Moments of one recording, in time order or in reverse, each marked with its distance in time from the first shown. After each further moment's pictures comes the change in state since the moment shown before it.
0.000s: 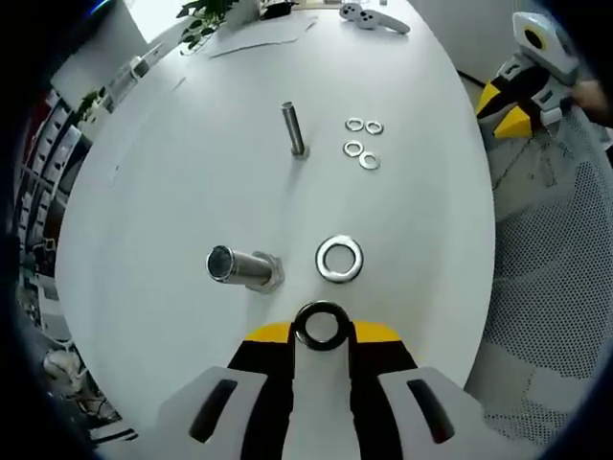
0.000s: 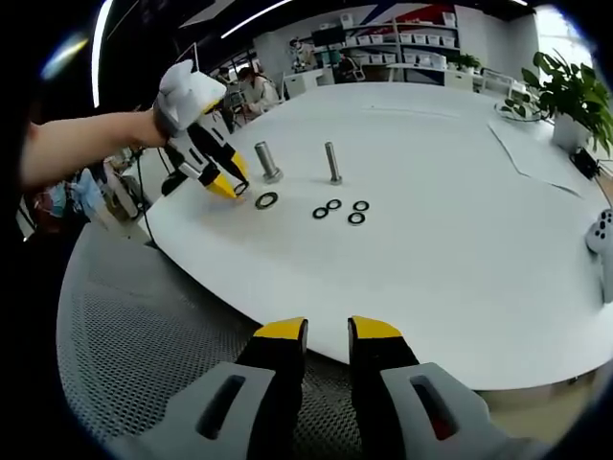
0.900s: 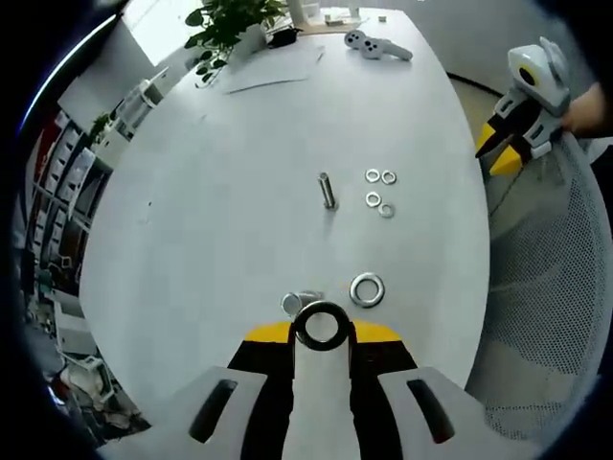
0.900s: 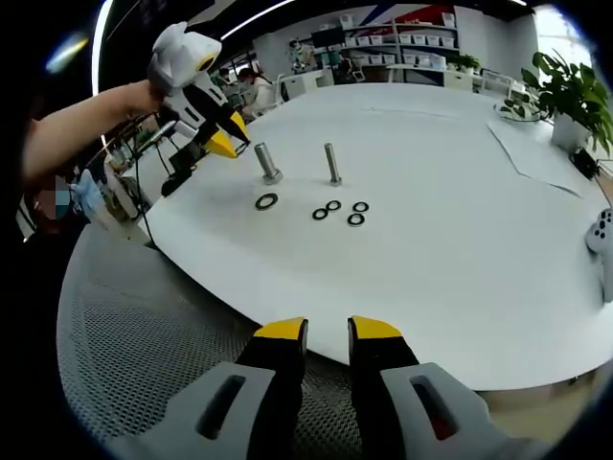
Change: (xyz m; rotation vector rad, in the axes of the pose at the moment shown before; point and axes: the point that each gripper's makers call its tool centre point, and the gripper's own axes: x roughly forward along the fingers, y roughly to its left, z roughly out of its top) left arm -0.047 0.028 0.039 0.057 -0.070 0.086; right arm -0.001 -0.001 0.000 0.002 -0.005 -0.001
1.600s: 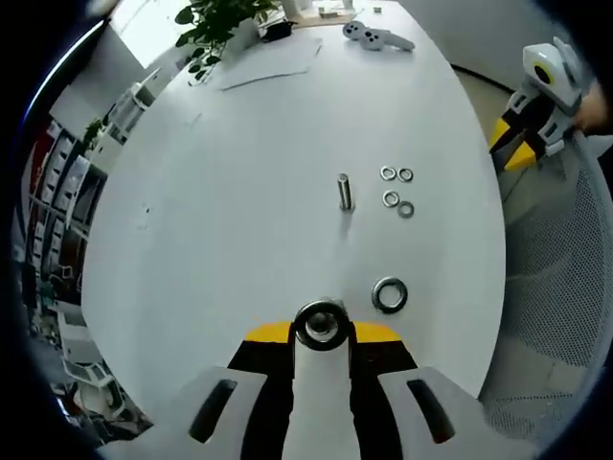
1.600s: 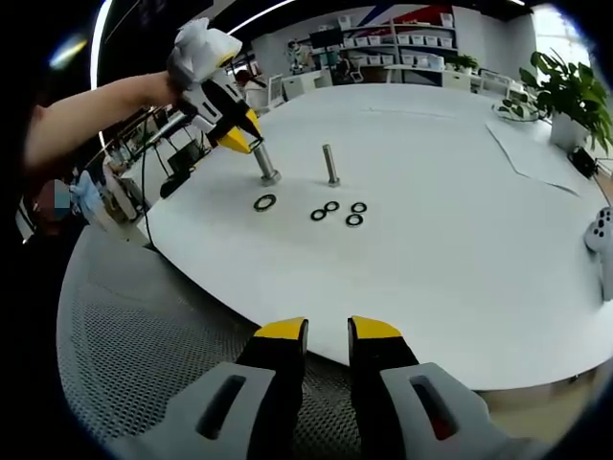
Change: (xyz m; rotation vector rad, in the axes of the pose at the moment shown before) left arm 0.020 0.018 0.003 0.038 0.050 -0.020; right arm 0.000 -0.001 0.001 0.006 -0.003 -0.006
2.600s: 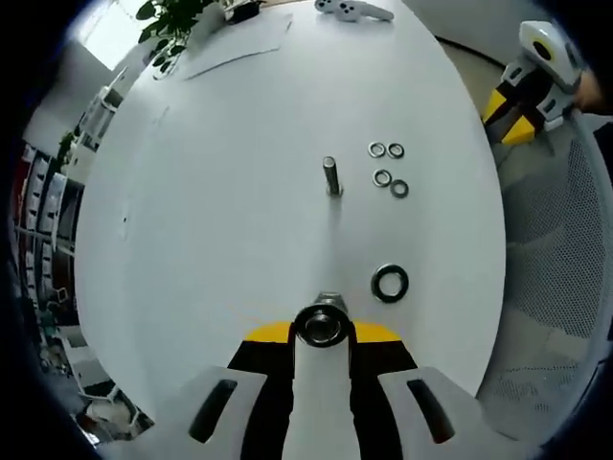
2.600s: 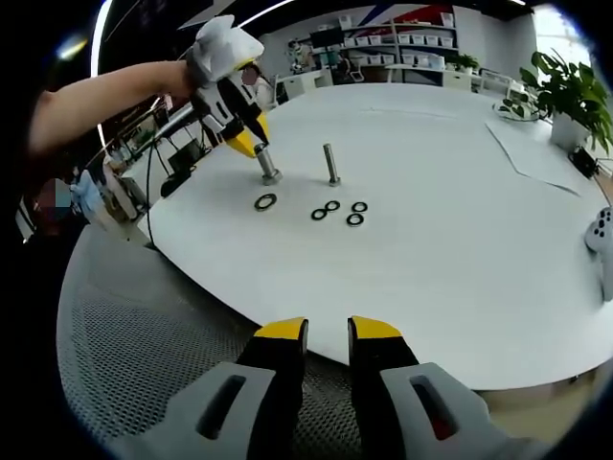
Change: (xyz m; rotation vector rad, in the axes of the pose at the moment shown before) left arm 0.012 -0.001 0.001 0.116 0.126 -0.072; right arm 0.000 0.001 0.000 -0.003 0.002 0.004
